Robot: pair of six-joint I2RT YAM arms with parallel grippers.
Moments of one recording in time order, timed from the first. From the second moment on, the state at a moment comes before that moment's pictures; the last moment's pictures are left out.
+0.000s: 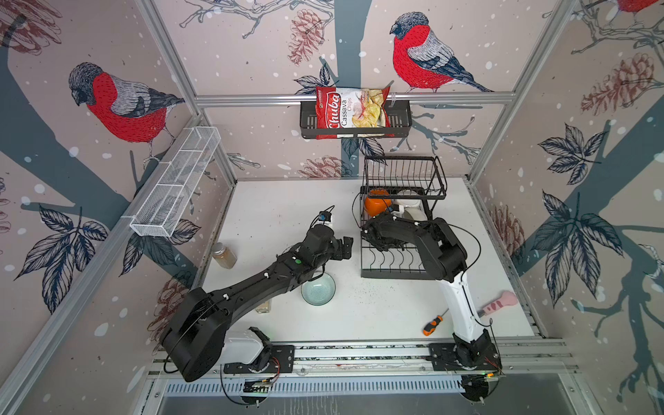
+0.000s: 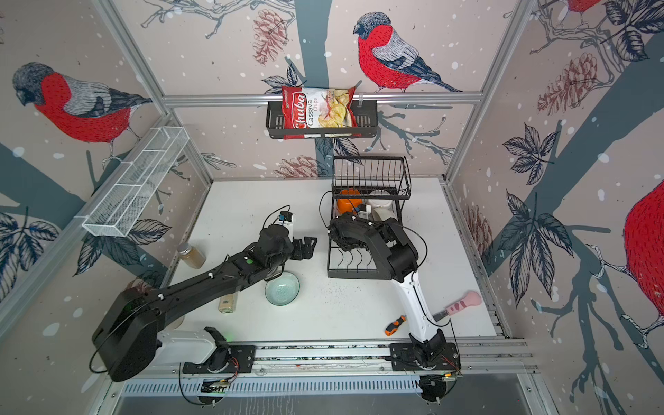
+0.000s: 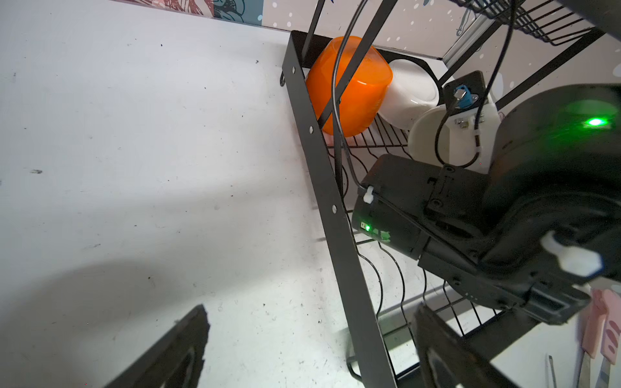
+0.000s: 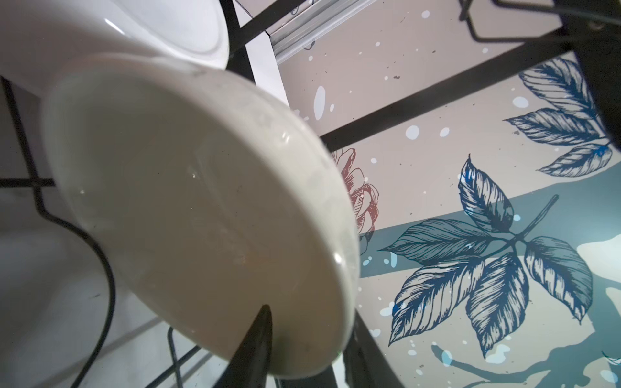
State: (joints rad) left arm -0.70 1.32 0.78 -0.03 -0.11 -0.50; right arm 0.68 2.28 1.61 -1.40 1.31 0.96
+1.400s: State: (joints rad) left arm -0.70 1.32 0.78 -0.03 -0.11 -0.50; right arm 0.68 2.14 1.55 -1.13 1.15 0.73
